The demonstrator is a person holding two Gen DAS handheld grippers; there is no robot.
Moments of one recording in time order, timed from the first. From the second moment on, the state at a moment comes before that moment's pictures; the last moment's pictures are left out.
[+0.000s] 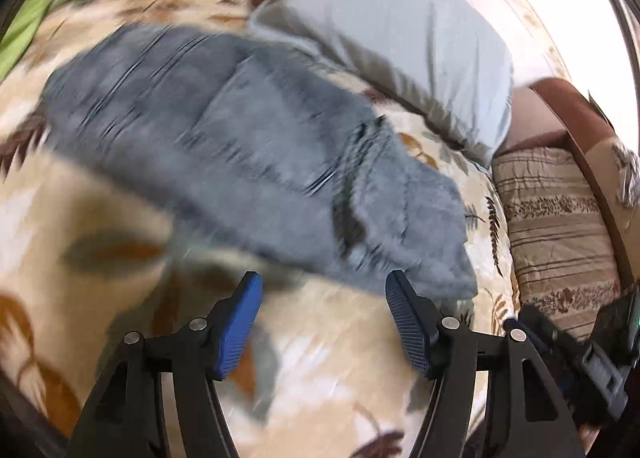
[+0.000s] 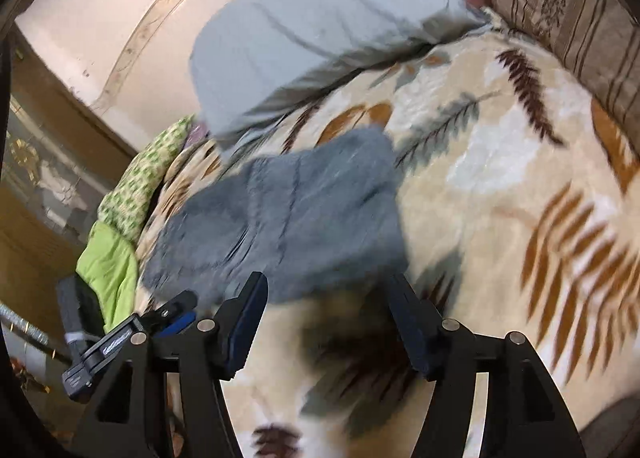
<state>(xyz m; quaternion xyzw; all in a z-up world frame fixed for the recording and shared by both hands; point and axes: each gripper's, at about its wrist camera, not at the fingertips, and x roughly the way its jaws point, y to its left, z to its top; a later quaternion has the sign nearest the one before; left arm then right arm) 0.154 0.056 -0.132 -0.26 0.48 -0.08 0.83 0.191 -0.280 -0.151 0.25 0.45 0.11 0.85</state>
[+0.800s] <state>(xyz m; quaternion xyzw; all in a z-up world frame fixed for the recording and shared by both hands) 0.146 0.230 -0.141 -0.56 0.42 0.06 0.72 0.194 -0.160 -0.131 0.16 0.49 0.19 0.84</state>
